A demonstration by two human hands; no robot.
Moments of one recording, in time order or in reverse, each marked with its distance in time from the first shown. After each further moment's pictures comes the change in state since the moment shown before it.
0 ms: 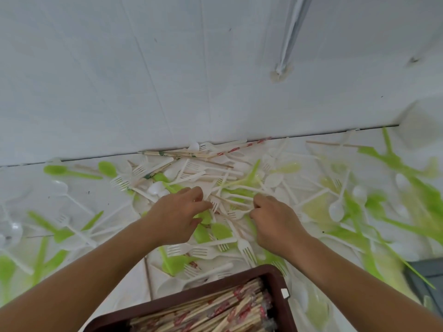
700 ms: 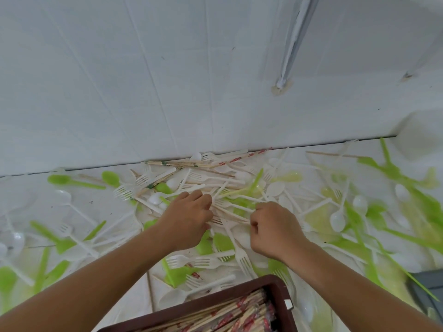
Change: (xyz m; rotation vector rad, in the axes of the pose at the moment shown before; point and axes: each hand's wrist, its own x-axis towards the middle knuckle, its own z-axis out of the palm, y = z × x) left_hand 0.020 0.008 0.001 0.176 0.063 0.033; right_hand 0.007 -0.009 -0.010 0.116 0.096 0.073
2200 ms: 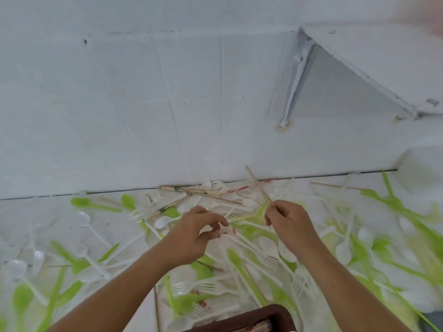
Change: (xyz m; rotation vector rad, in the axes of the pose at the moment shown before) left_hand -0.006 0.001 -0.050 -0.804 0.100 -0.327; right_hand 0.017 0.008 -0.052 0.861 0.276 0.250
